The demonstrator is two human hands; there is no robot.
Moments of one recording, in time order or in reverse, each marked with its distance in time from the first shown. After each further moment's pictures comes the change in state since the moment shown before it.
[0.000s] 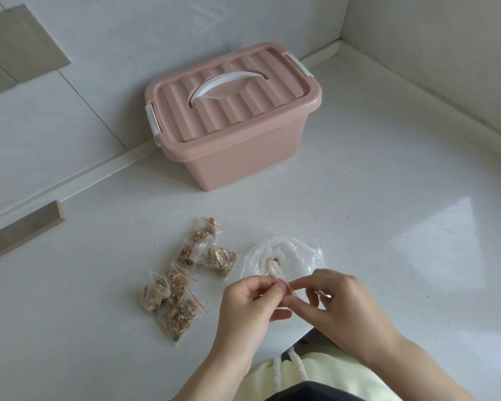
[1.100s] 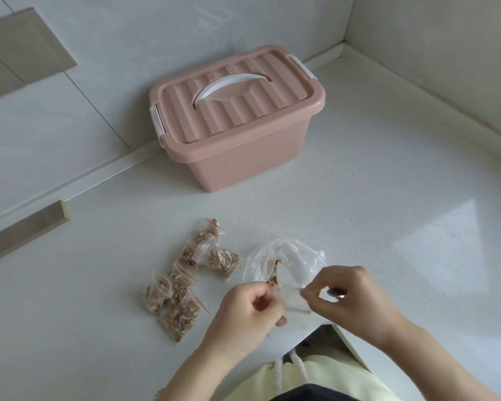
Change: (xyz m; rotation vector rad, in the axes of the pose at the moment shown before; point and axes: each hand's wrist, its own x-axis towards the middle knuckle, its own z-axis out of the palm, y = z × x) left_hand 0.014 -0.014 -0.024 0.488 -0.187 0.160; right_hand 0.013 0.012 -0.015 -0.040 -0.031 -0.074
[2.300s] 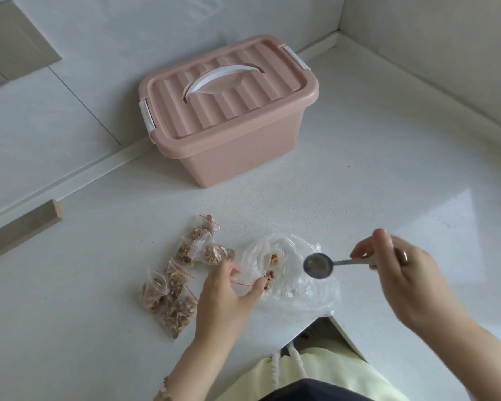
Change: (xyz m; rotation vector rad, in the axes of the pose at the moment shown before) left_hand 0.021 -0.038 -0.001 0.382 0.394 0.001; right_hand -0.010 -0.008 -0.041 0.024 0.352 0.245
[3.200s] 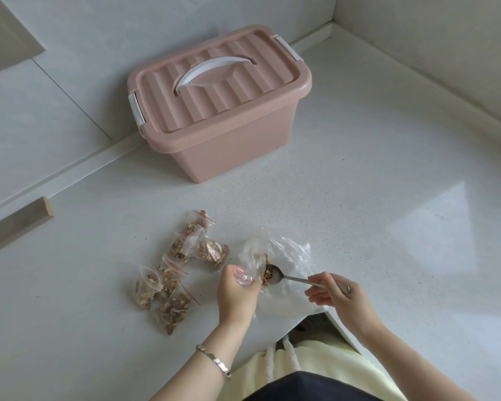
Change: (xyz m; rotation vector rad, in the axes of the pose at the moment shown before) left_hand 0.015 -0.012 0.060 -0.317 0.000 -0.376; right_hand -0.013 0.094 0.077 0.459 -0.241 0.363
